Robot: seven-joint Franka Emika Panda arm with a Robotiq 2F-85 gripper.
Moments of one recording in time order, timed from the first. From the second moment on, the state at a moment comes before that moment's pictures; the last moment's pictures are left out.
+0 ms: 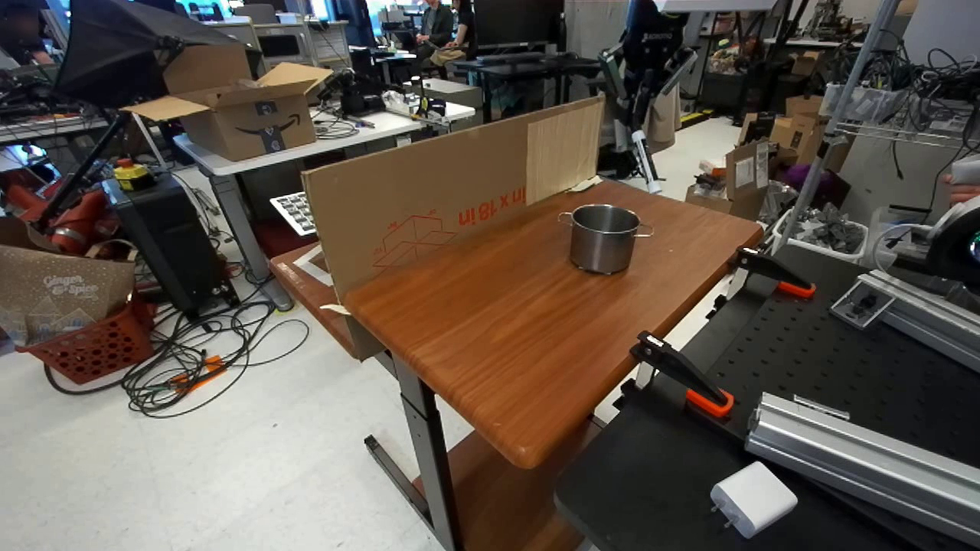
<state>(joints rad) -0.02 0.10 -0.12 -2.34 -0.13 2.61 0.41</state>
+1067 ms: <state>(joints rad) -0.07 0.42 -0.11 -2.12 -0.13 2.60 -0.07</state>
